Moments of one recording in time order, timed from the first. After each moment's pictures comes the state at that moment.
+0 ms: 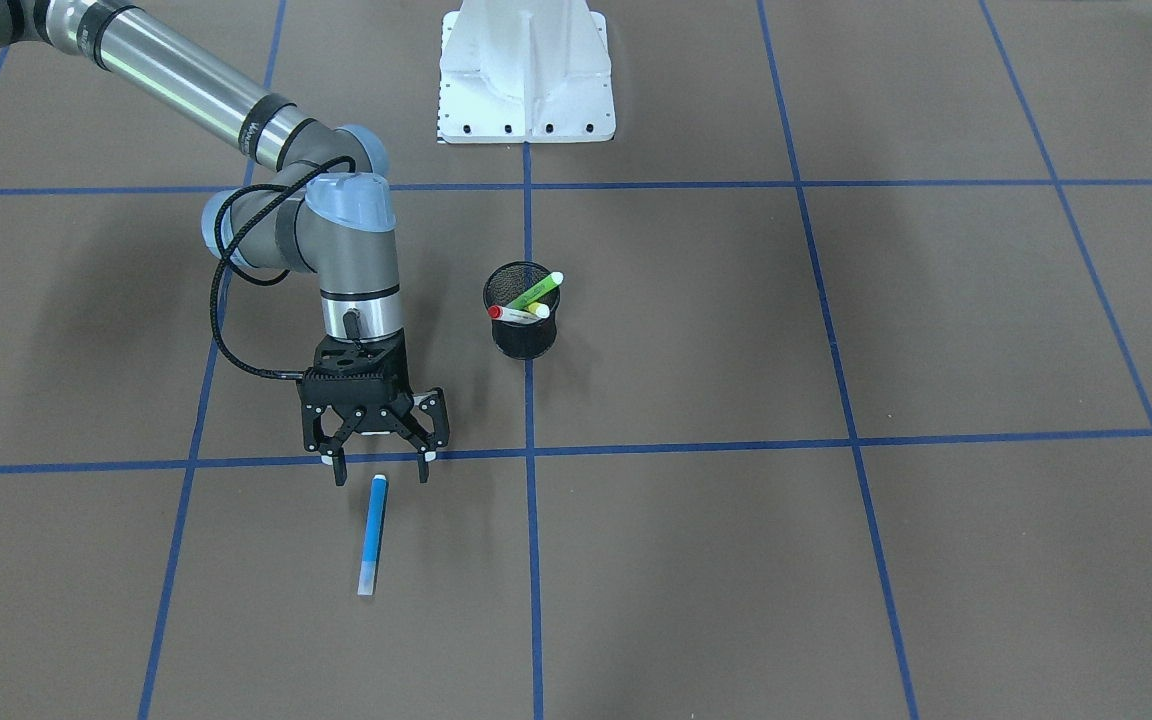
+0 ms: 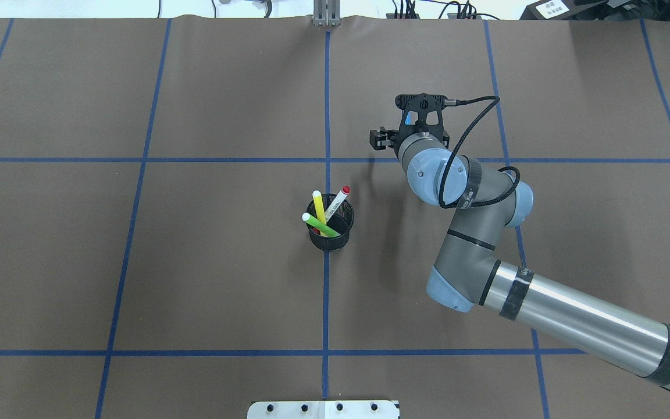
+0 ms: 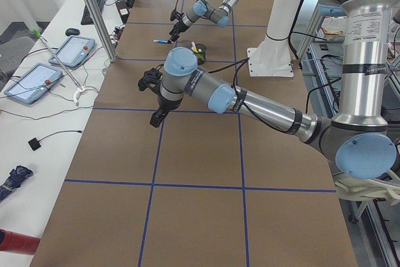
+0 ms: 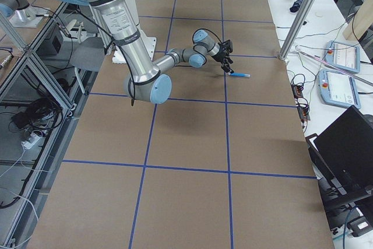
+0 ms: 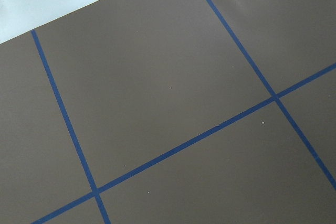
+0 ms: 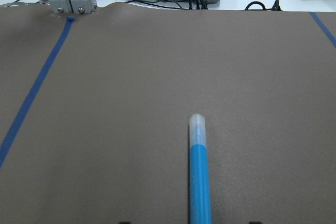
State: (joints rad) left arm -1.51 -1.56 -1.95 -1.76 -2.40 0.04; right arm 0.57 -0.96 1.35 -0.97 1.26 1.17
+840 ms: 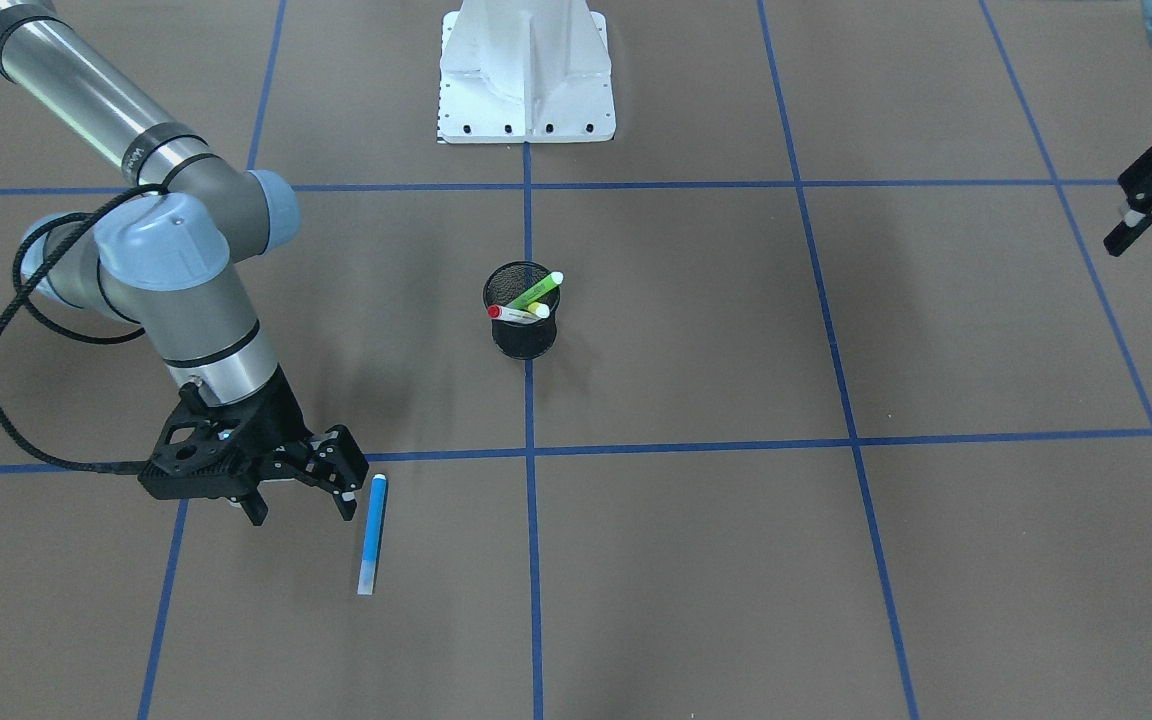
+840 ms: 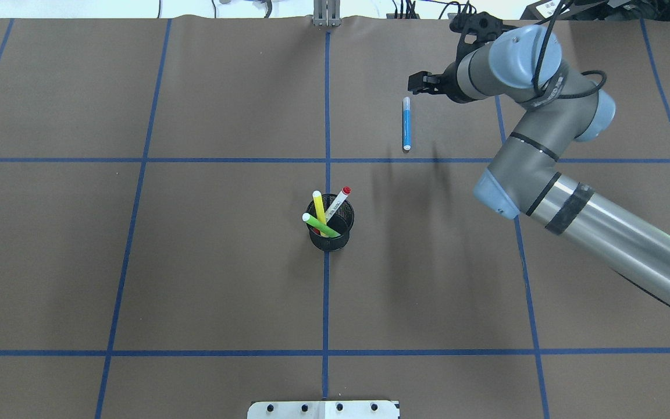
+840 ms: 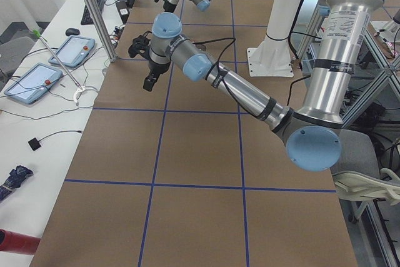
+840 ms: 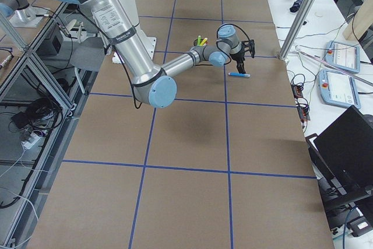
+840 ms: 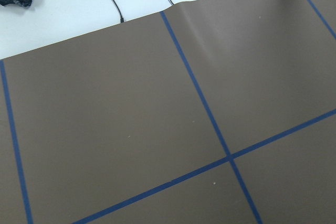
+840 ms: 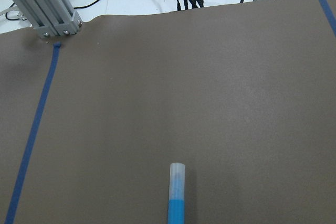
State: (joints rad) left arm -1.33 -1.81 -1.95 -1.72 -2.37 -0.36; right arm 0.85 -0.96 1.39 -1.01 1.81 1.11
